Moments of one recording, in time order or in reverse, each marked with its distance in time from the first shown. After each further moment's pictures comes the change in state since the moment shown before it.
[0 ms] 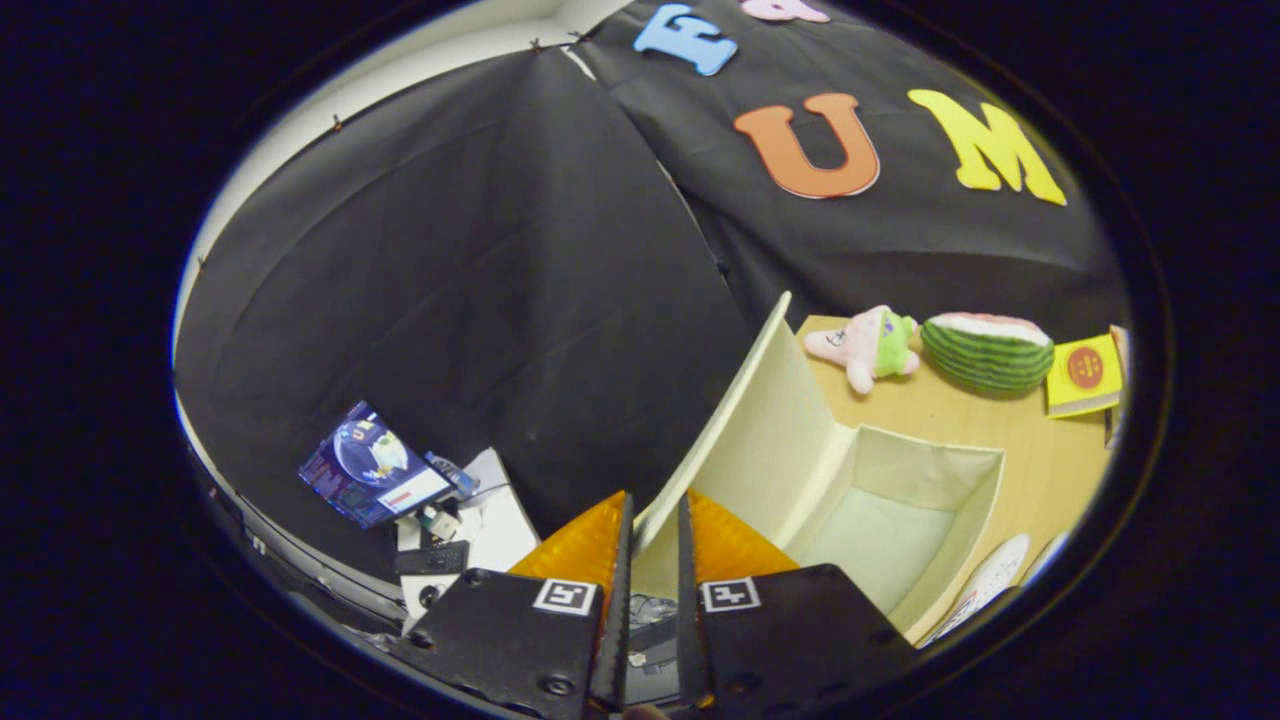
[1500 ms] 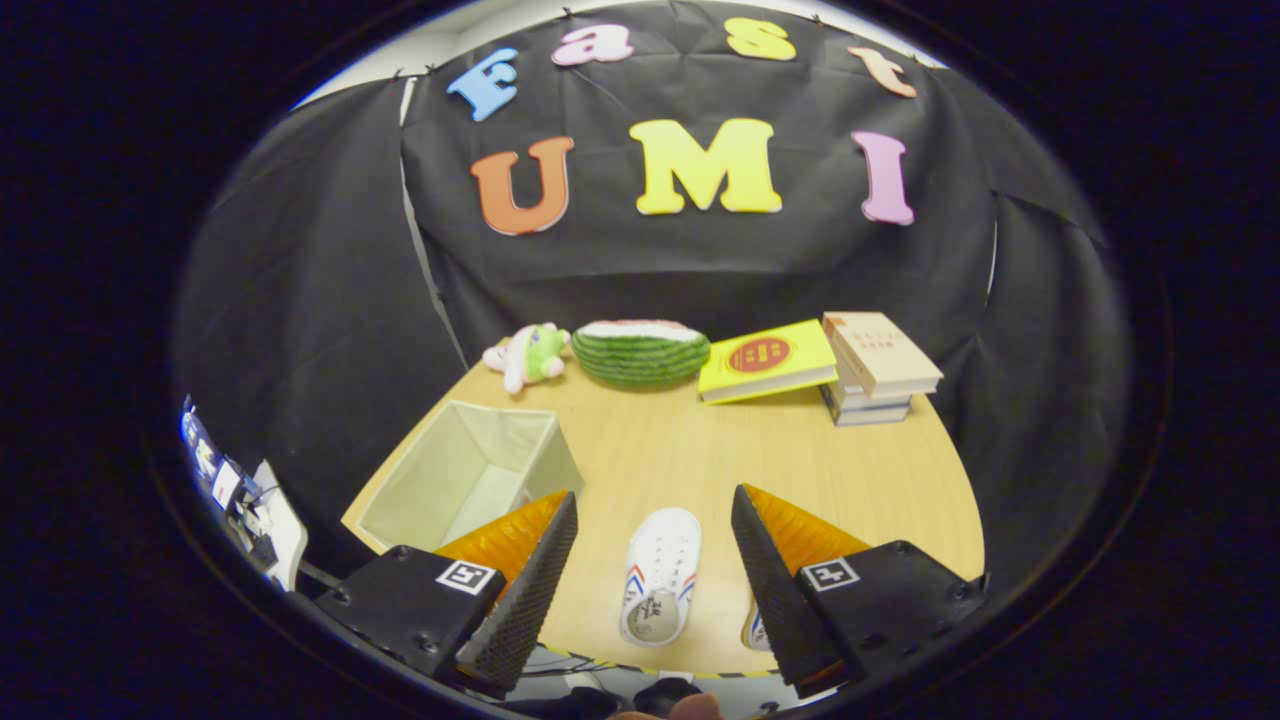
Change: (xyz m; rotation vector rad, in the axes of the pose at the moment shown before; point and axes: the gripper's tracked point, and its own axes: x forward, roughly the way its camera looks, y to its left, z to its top) arm -0.237 -0.310 -0.122 0.143 -0.067 -0.690
